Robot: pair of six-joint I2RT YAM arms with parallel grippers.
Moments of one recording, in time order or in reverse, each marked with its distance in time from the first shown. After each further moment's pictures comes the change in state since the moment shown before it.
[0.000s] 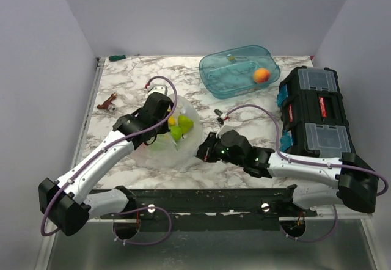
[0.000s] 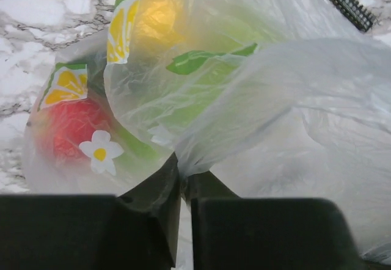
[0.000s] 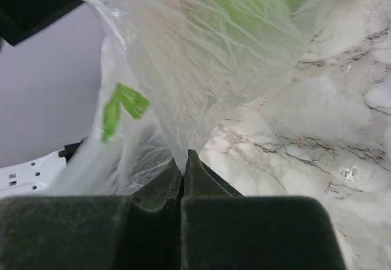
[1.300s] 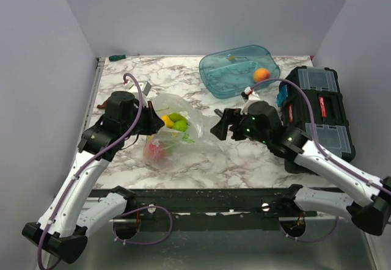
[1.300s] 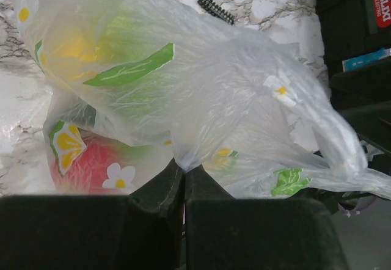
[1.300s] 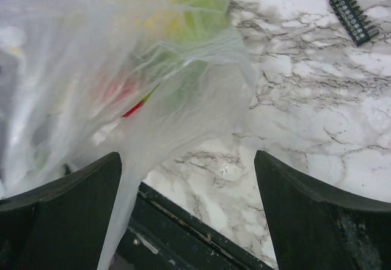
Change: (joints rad) left arm 0.238 -0.239 0.047 -0.042 0.512 0.080; right arm -0.274 -0.122 0.313 -0.614 -0.017 -0.354
